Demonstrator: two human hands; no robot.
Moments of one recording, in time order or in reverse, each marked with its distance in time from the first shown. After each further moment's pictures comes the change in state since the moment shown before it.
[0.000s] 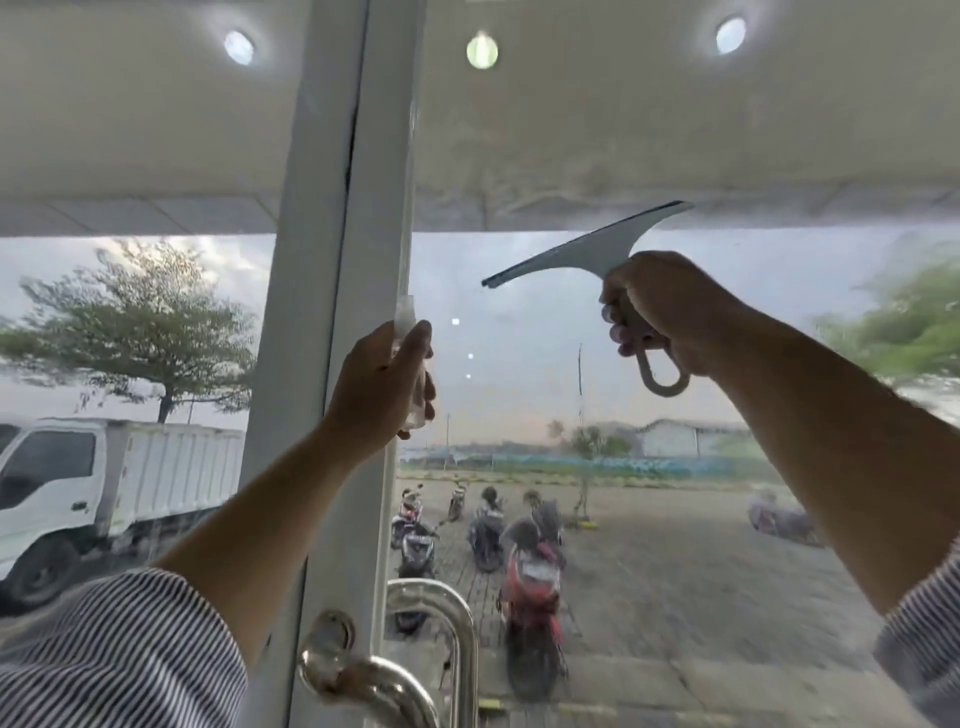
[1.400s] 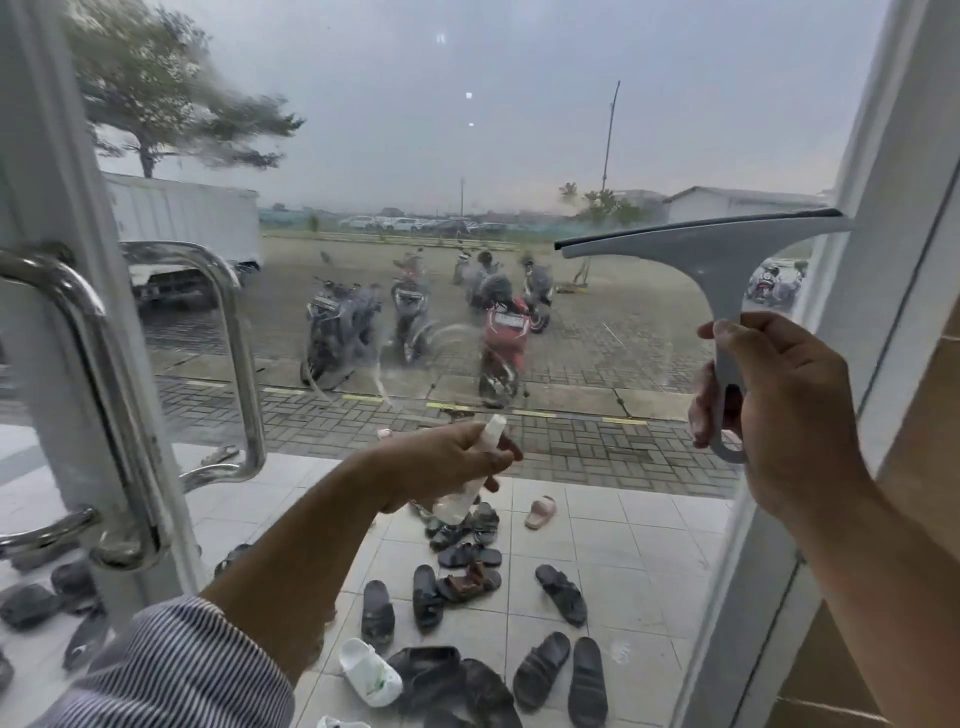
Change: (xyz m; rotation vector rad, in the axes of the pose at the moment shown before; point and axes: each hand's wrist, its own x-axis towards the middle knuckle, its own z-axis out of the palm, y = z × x) left_hand -0.334 0.108 0.349 -0.053 -0.991 -0.960; right_hand -0.284 0.278 -0.339 0.255 0.154 0.180
